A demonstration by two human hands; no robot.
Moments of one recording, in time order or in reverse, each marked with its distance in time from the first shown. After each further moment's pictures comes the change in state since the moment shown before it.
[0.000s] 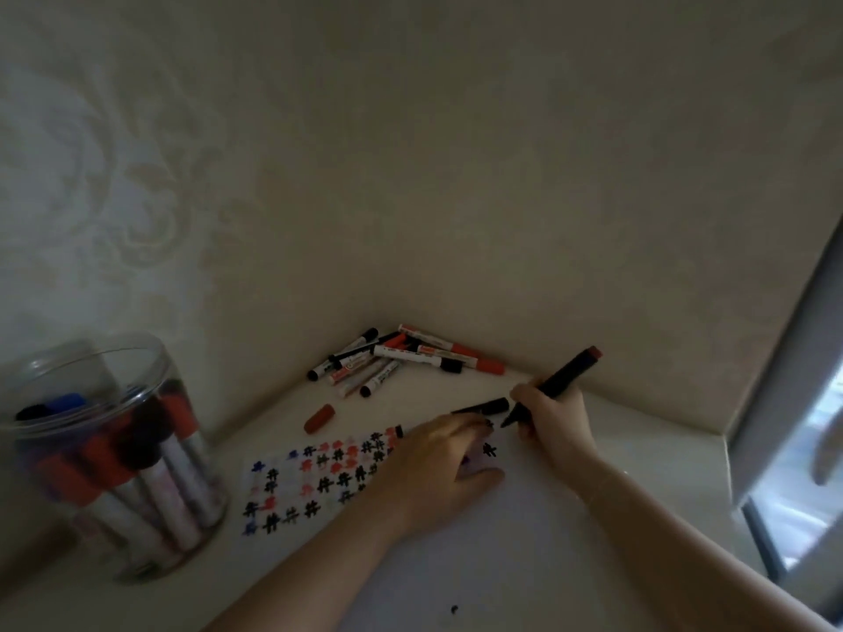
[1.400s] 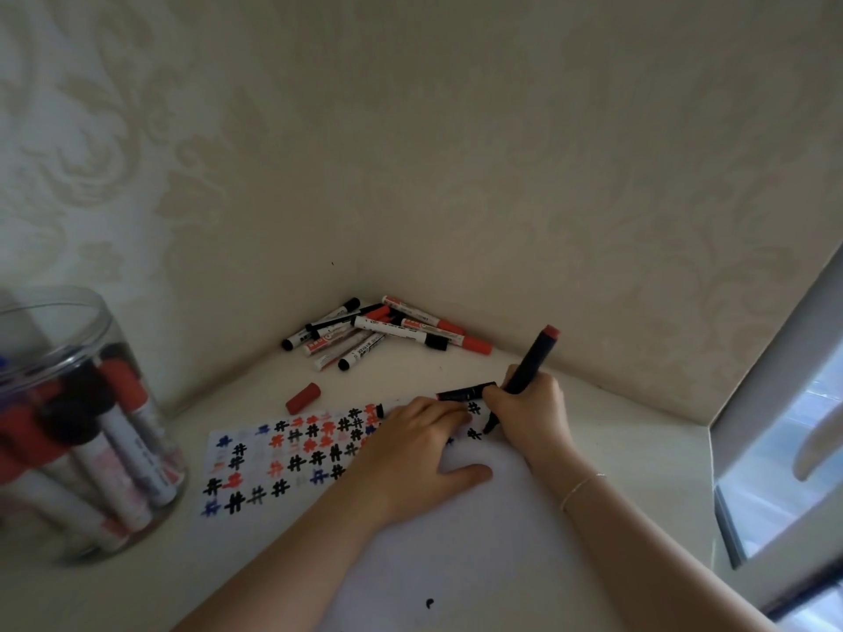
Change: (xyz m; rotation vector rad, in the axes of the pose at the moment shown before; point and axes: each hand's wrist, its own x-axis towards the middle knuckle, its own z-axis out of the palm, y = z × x) left_hand 0.000 -0.012 0.016 0.012 -0.001 0.014; right_hand 0.002 0.011 0.013 -0.306 0.017 -0.117
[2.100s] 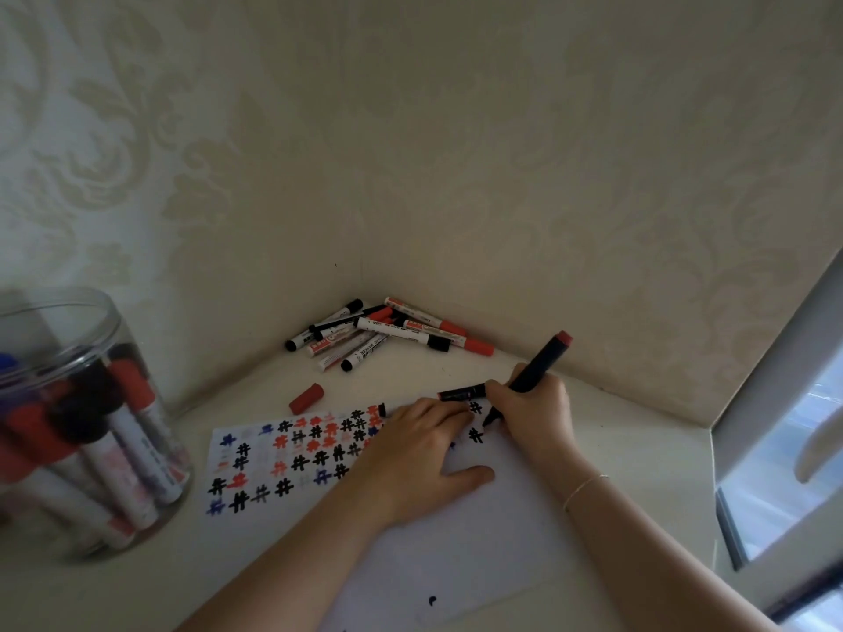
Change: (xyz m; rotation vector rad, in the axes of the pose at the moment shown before) left_hand -0.002 0.002 -0.001 0.027 0.008 0.000; right_hand 0.000 0.000 -0.001 0.019 0.017 0.004
